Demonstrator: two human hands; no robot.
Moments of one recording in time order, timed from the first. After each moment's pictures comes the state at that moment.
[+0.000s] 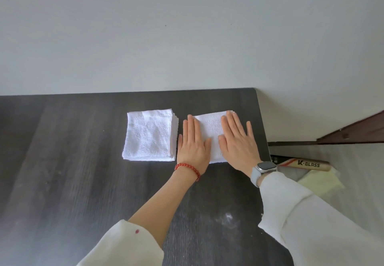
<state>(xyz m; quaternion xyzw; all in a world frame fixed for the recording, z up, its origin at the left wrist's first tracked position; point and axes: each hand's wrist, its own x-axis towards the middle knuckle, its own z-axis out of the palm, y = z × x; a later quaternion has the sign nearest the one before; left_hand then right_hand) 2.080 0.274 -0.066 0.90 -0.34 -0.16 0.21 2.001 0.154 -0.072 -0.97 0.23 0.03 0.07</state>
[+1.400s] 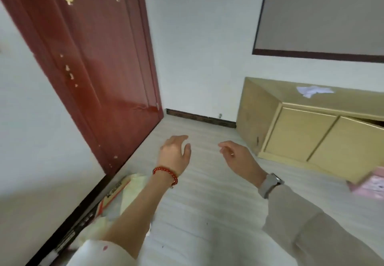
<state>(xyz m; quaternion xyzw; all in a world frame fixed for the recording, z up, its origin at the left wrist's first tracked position) 1.287 0.250 0.155 0.51 -0.79 -0.17 0.29 1.100 0.304 0.142 -0.61 0.68 -0.36 0.21</state>
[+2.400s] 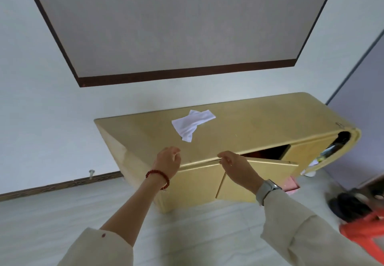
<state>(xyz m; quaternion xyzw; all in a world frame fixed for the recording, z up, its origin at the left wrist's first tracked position) 0.453 -0.131 0.098 0.33 -0.87 -0.35 0.09 0.334 0.047 0.107 -0.32 0.88 -0.31 0.17</state>
